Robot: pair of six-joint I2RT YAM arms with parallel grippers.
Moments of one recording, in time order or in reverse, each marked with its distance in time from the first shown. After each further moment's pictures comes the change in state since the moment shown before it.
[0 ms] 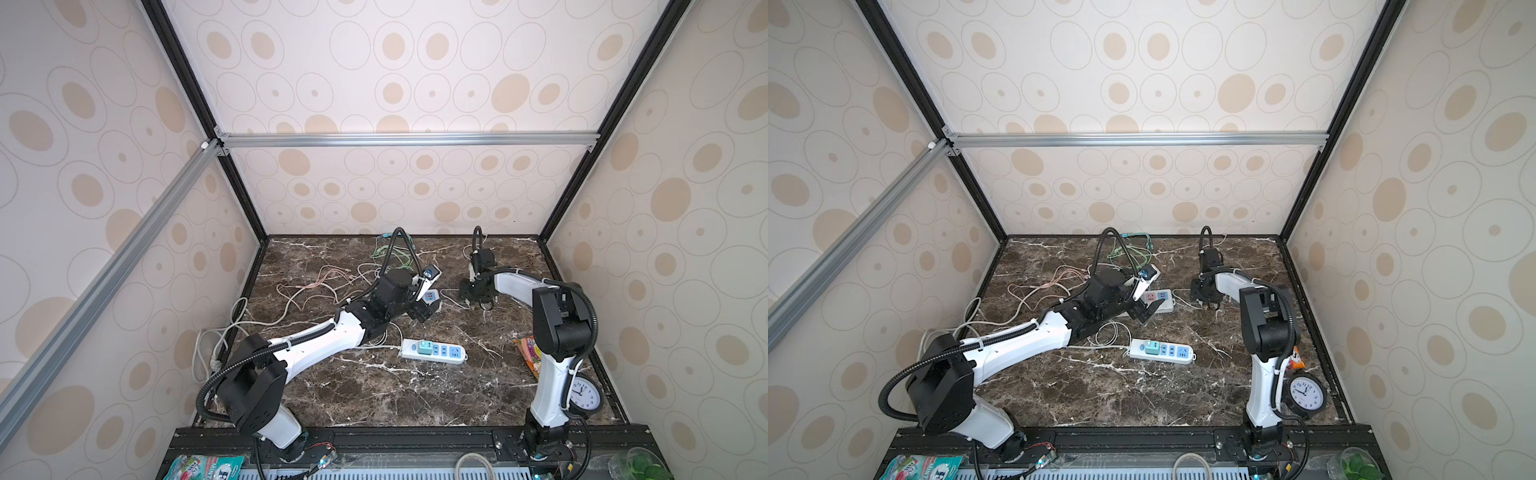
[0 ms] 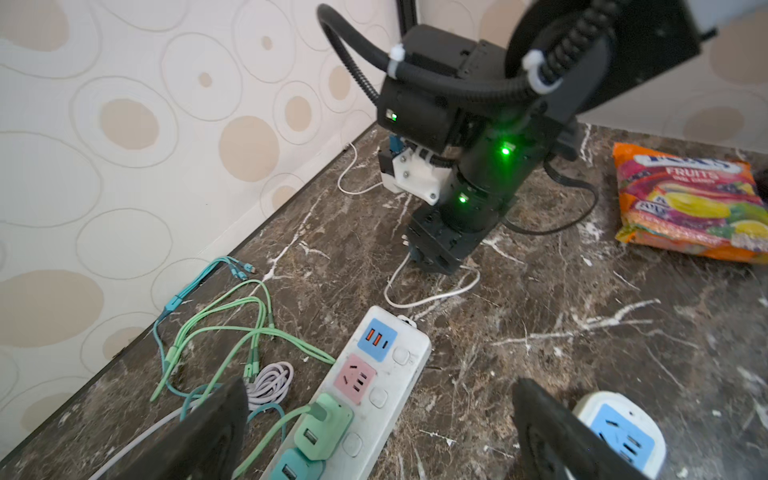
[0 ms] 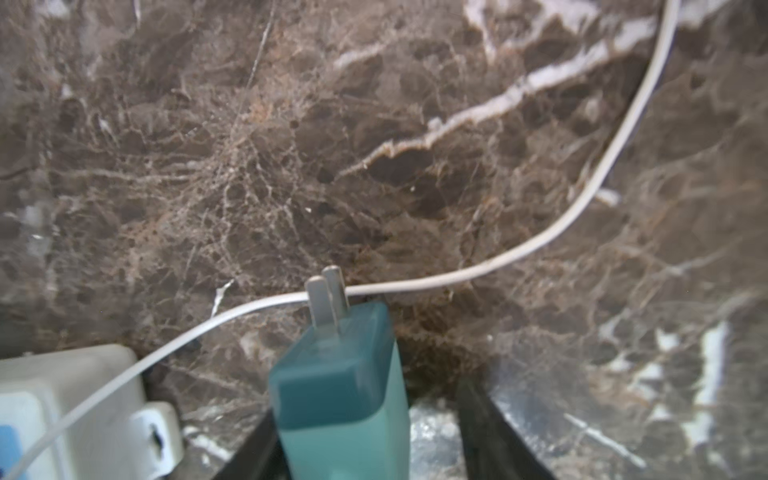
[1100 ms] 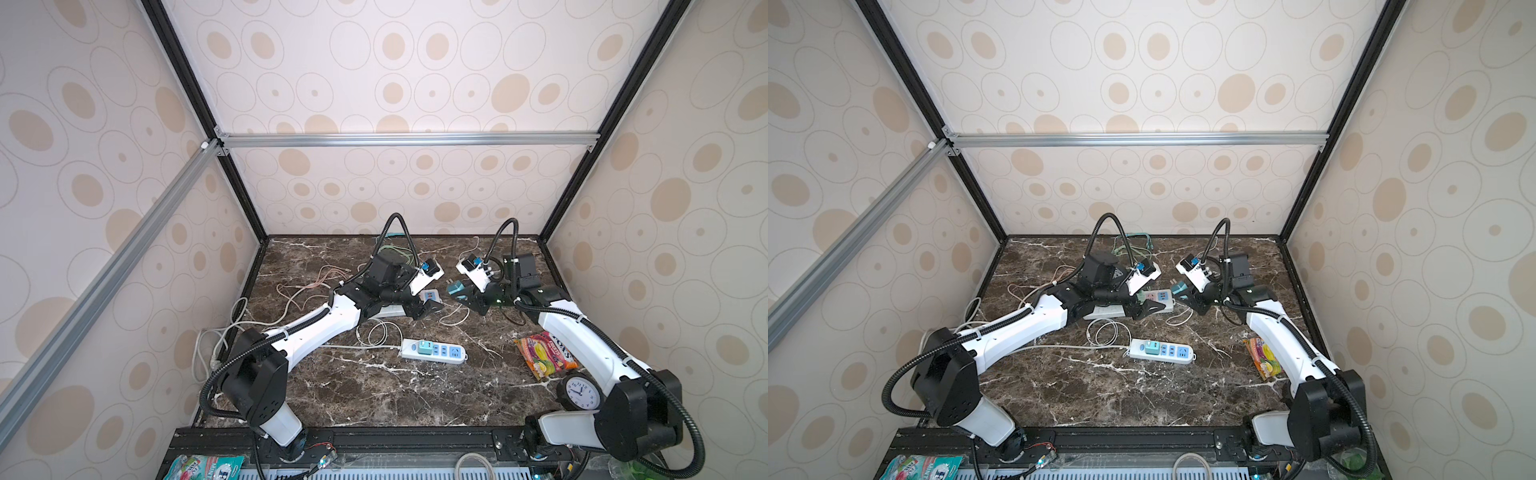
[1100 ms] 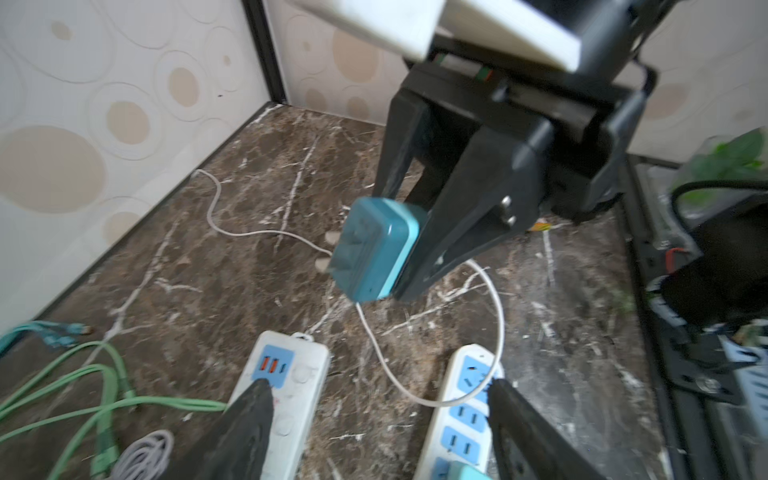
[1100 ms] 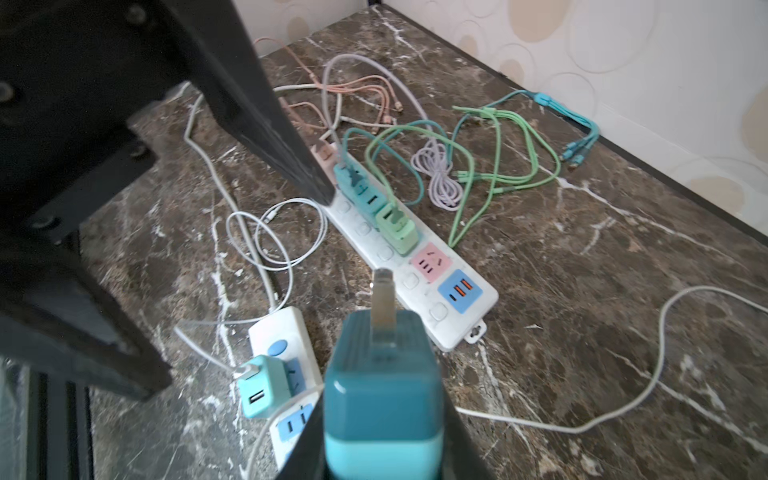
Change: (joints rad) left arm 0.119 0.047 0.144 -0.224 0.642 0.095; right arm 0.051 -0.689 -0.309 -0.001 -0.654 -0.753
